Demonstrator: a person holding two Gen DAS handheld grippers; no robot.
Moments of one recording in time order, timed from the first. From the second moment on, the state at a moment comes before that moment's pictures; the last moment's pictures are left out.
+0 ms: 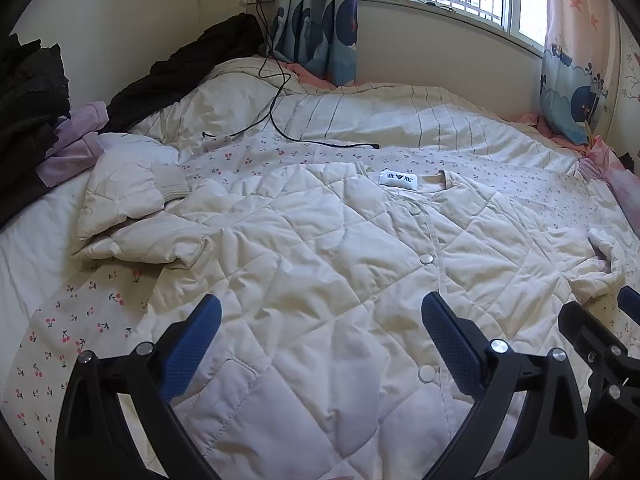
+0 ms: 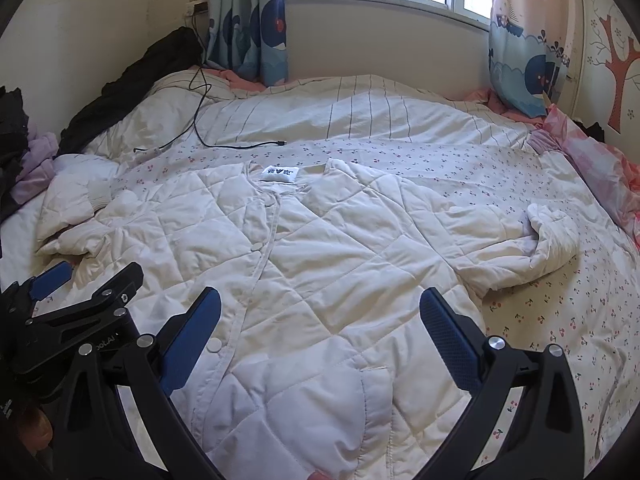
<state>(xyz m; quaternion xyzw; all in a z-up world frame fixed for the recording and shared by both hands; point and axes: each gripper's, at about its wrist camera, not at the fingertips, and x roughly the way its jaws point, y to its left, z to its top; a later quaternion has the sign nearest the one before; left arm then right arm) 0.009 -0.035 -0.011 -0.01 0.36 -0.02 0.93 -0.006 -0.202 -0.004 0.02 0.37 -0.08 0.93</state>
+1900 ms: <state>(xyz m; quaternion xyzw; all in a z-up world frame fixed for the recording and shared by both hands) 0.010 -0.035 -0.014 0.00 0.36 -0.02 0.93 -0.008 -0.199 -0.008 0.01 0.36 -0.09 0.93</state>
